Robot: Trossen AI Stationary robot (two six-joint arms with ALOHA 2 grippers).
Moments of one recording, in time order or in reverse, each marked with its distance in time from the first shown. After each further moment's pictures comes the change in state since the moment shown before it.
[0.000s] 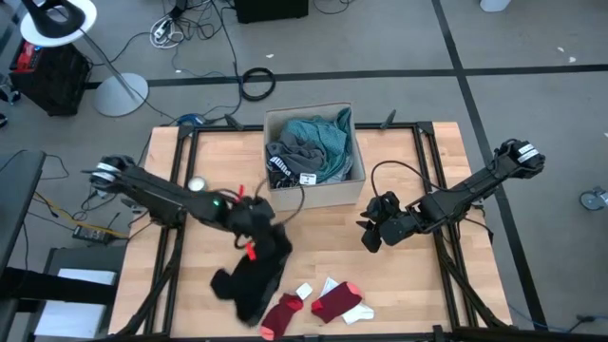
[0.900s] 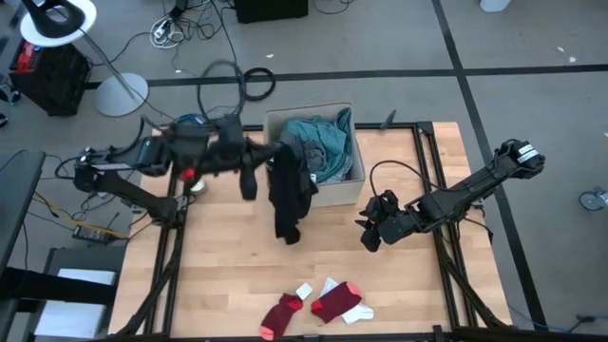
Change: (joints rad) left arm 0.184 -0.187 0.572 0.121 -0.161 0.620; right arm -0.011 0.000 0.000 0.013 0.004 -0.052
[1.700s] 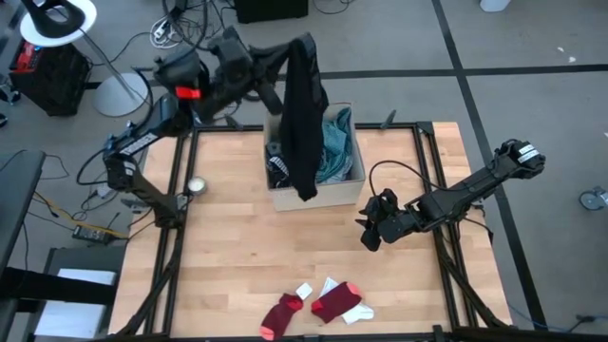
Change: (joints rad) left arm 0.346 0.295 0.475 0.333 0.124 0.312; right arm -0.010 0.000 0.000 0.005 0.005 -0.051
